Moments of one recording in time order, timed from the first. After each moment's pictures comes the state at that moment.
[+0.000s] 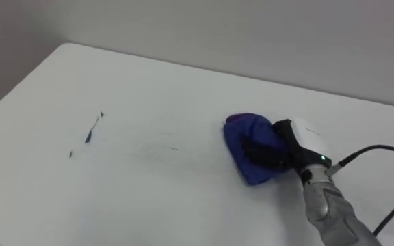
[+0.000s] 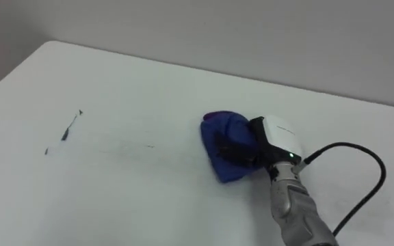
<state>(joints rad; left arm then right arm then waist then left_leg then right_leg) 0.32 0.19 0.09 0.84 0.25 0.09 0.19 -0.08 -0.30 0.21 0.54 -0.72 -0.08 -0.32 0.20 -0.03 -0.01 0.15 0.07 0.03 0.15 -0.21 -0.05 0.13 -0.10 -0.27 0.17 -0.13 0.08</state>
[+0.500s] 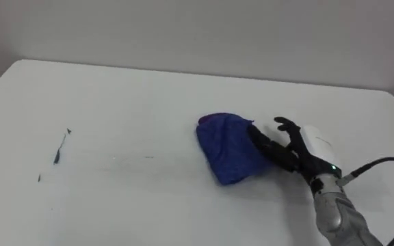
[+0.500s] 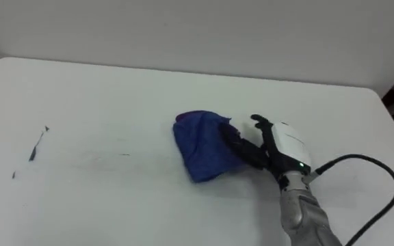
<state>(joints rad) 0.30 0.19 0.11 0.81 0.12 0.03 0.19 -0.03 -0.31 0.05 0.53 -0.70 -0.10 -0.27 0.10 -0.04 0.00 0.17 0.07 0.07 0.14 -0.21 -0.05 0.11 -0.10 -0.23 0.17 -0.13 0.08</state>
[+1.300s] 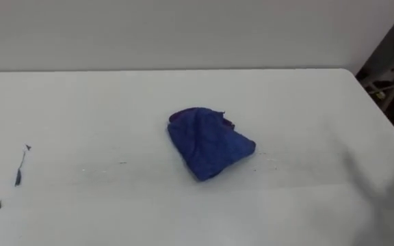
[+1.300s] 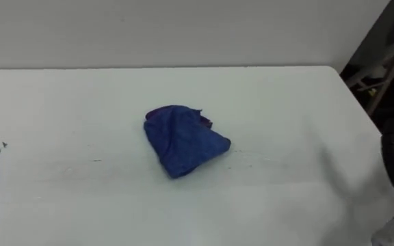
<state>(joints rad) 0.40 0.21 0.33 0.82 0.12 0.02 0.19 0.03 -0.40 -0.51 0.71 -0.29 -0.06 -0.45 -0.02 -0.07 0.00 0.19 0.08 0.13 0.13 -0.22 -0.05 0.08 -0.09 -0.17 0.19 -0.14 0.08</state>
